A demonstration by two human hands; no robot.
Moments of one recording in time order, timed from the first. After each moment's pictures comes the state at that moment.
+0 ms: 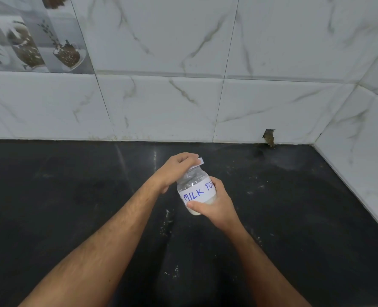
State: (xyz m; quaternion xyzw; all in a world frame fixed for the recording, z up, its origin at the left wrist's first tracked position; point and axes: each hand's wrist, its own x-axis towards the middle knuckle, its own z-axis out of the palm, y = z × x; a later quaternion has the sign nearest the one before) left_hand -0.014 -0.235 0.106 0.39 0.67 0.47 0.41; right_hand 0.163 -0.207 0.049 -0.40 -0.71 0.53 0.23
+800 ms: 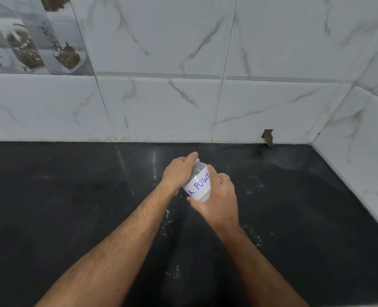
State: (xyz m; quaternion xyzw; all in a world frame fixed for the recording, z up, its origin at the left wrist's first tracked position) left_hand 0.009 -0.229 0.105 0.31 0.75 0.47 0.36; right_hand 0.151 -0.219 0.061 -0.43 -0.83 0.18 0.29
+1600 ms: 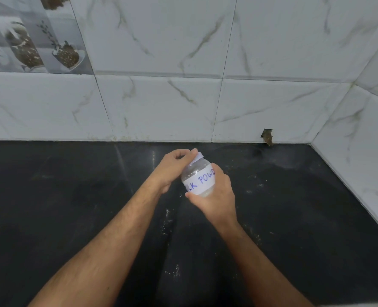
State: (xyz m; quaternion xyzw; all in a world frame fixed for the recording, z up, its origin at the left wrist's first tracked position) left_hand -0.013 -0.241 0.109 0.35 0.64 0.55 0.42; right_hand 0.147 -0.215 0.065 -0.44 -0.78 0.33 0.30
